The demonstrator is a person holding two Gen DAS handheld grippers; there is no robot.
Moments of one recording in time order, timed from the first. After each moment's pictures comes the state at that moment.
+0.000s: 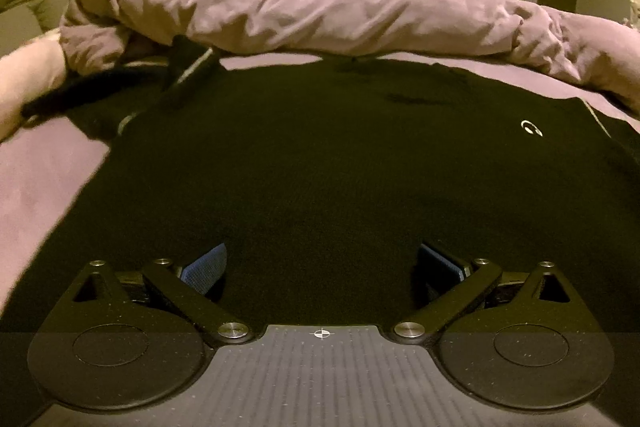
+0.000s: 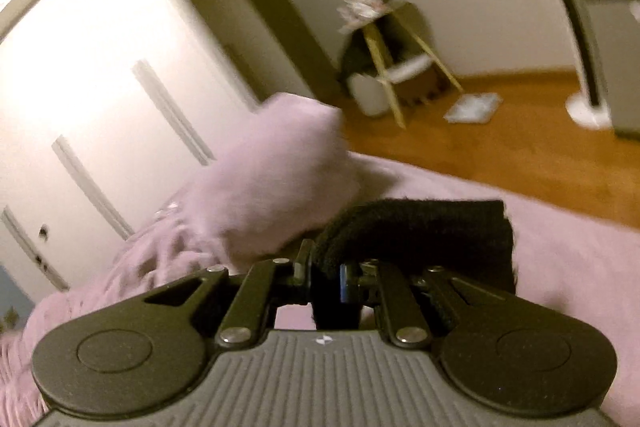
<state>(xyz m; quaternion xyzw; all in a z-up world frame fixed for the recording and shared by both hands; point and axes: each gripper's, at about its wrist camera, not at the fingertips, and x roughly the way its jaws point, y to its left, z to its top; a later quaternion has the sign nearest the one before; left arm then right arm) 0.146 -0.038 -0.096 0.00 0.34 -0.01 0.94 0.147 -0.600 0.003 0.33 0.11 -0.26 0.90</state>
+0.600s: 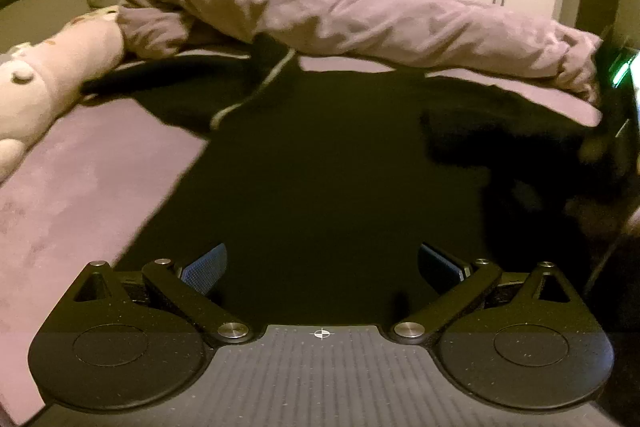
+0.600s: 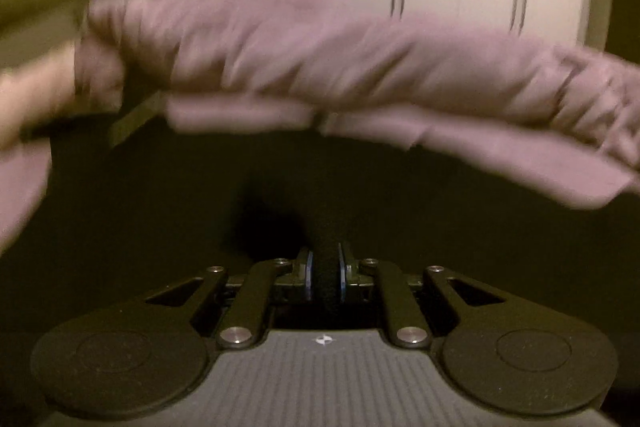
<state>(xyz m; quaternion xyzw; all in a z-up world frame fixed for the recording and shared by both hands) 0.125 0.029 -0.070 -0.02 0.35 0.05 0.94 0.264 -0.165 -0.096 -0.04 0.32 0.10 0.94</state>
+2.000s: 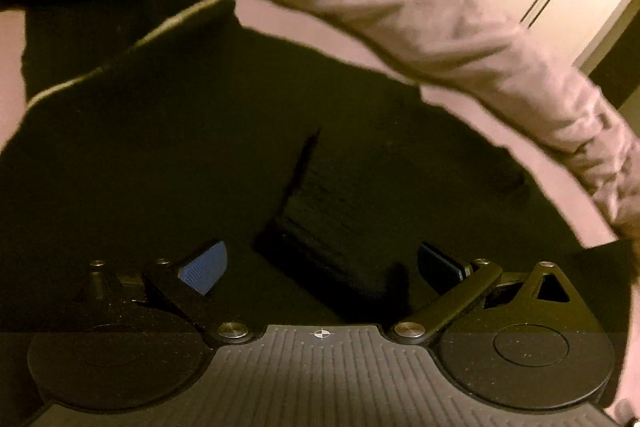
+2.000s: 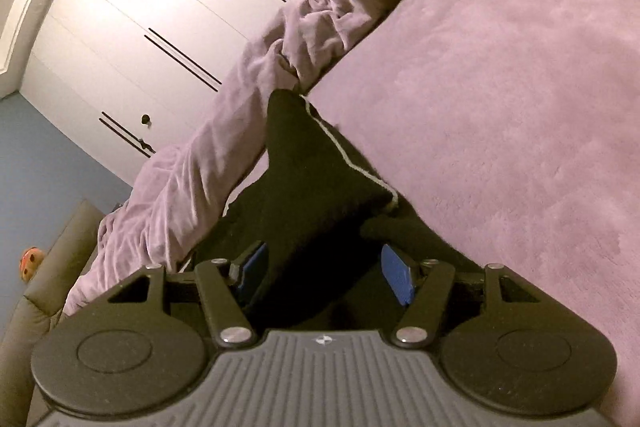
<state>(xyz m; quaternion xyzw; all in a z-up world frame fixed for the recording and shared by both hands) 0.321 0.002 -0.102 -0.21 0.42 0.02 0.88 0.143 -0.404 -0.127 0.43 0.22 -0.04 0.87</state>
